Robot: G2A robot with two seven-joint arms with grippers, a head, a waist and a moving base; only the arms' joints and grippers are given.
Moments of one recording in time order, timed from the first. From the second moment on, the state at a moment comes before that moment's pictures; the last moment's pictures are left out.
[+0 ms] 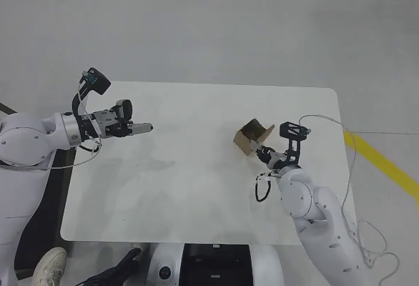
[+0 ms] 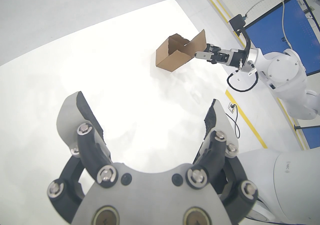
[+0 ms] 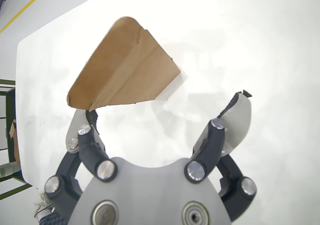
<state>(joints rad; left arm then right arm) 1.23 -0.77 -1.58 -1.78 0.10 -0.45 -1.05 -1.43 -1.26 1.17 -1.94 -0.95 0.54 0.62</state>
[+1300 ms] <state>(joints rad) 1.23 -0.77 -1.58 -1.78 0.10 -0.45 -1.05 -1.50 -1.24 1.28 -1.83 -1.06 0.10 0.31</state>
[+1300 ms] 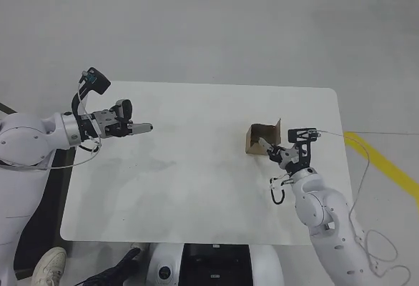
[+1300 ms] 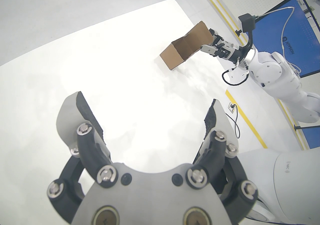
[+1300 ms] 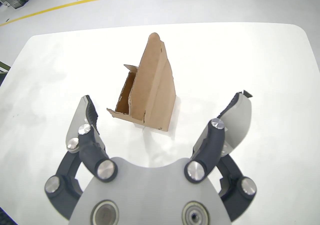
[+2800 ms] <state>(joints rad) 1.23 -0.77 -1.58 -1.78 0.10 -0.45 -1.05 -1.74 -1.24 1.55 -2.03 0.06 -0.14 0.63</state>
